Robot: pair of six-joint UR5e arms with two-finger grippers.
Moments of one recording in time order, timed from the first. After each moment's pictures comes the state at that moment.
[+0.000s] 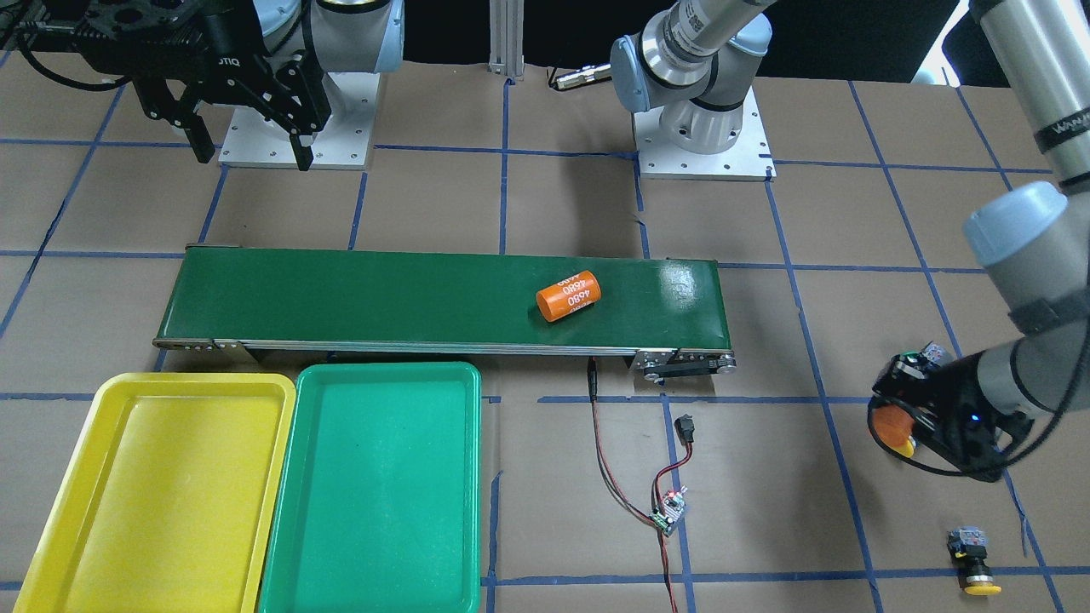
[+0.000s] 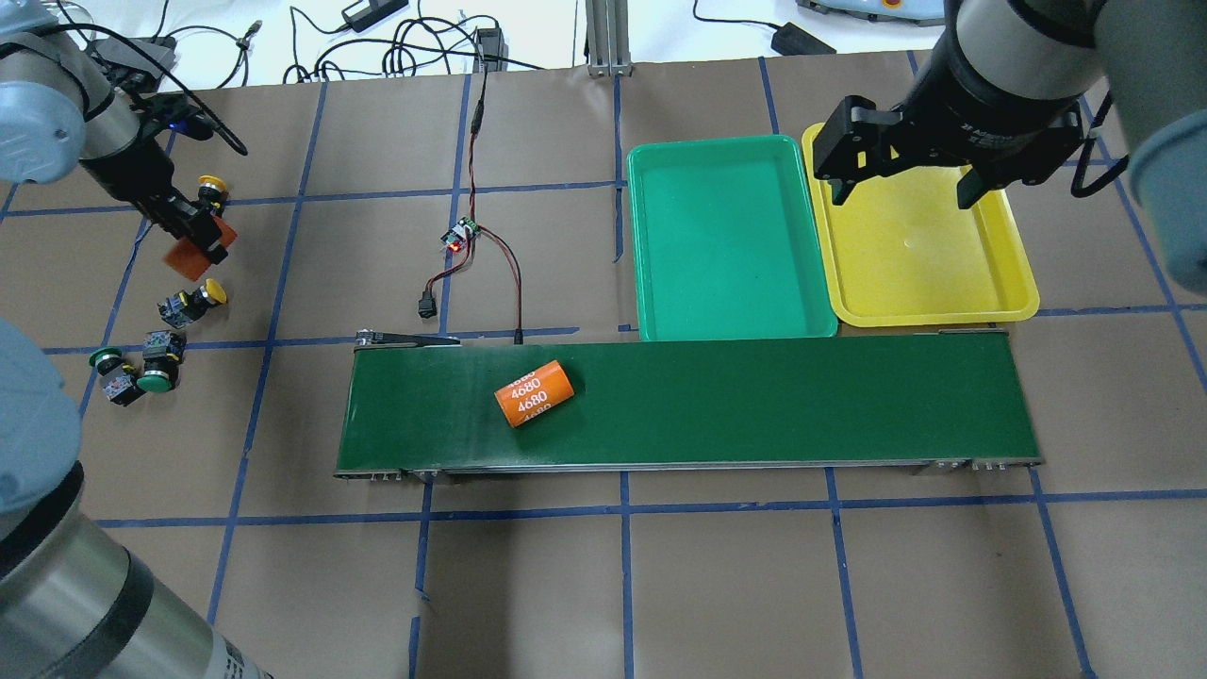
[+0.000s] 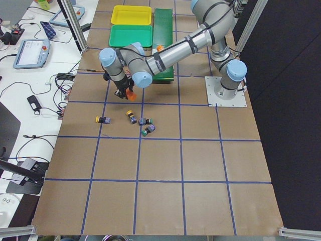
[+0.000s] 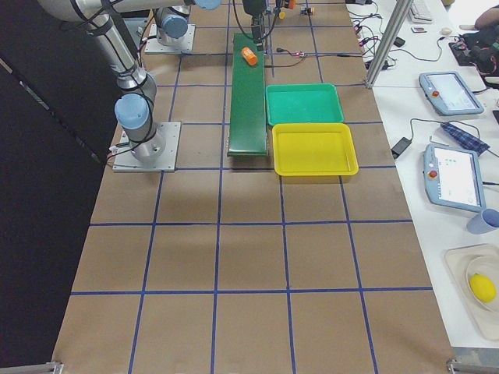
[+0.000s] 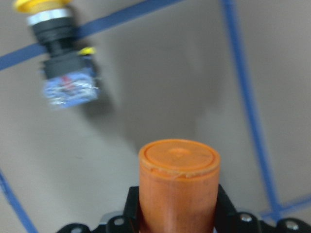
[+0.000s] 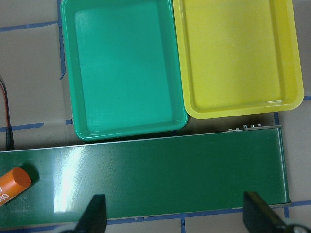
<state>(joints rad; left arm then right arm) -1.22 -2.02 -1.48 -1.42 1.60 1.07 1.62 -1.72 1.63 -1.68 -1.58 0.14</state>
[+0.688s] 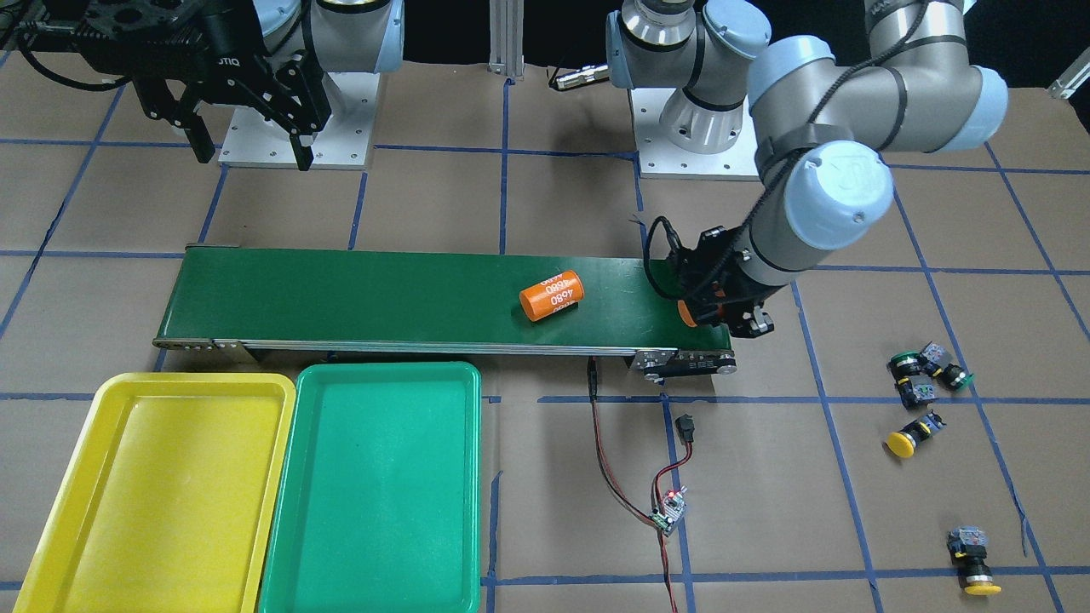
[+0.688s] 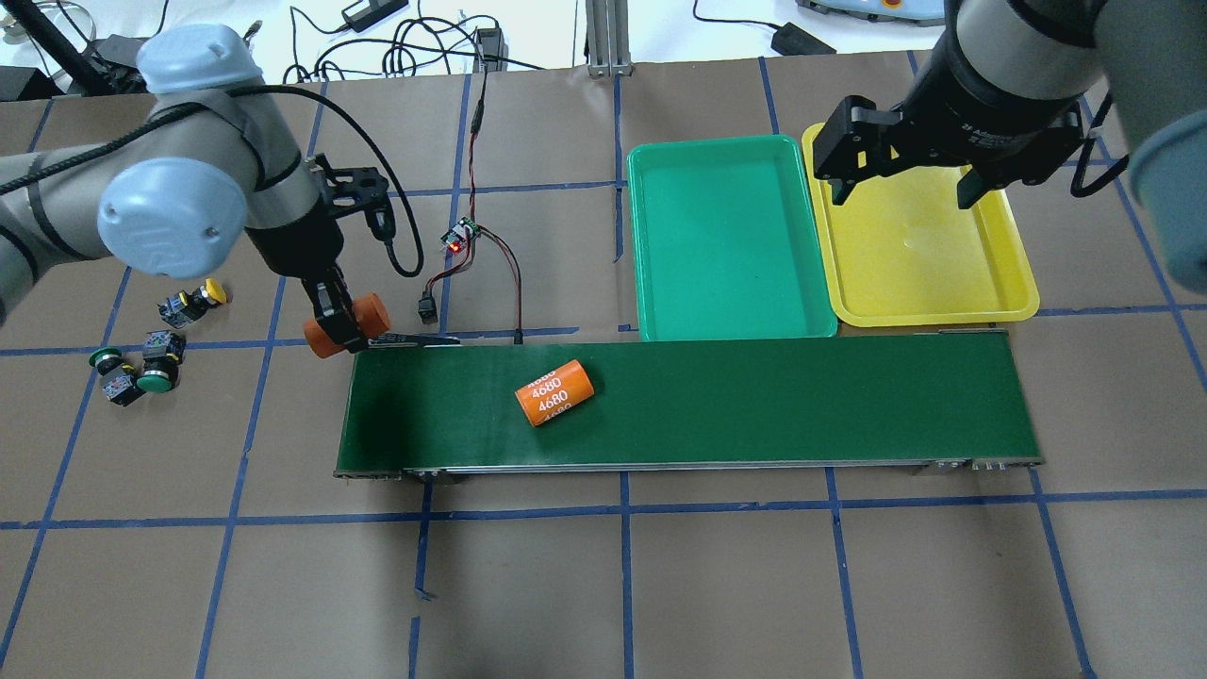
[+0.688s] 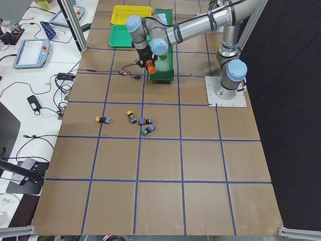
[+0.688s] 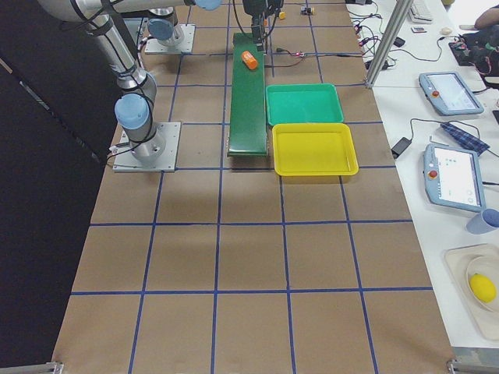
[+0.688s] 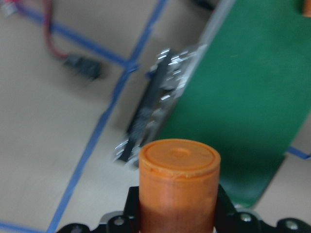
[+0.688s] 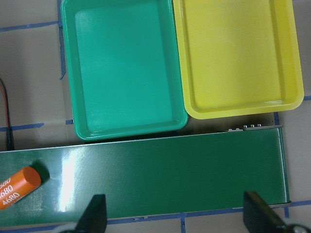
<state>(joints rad) -1.54 -1.74 -1.82 -1.38 1.59 1.26 1.62 -1.72 1.63 -1.68 -1.58 0.14</state>
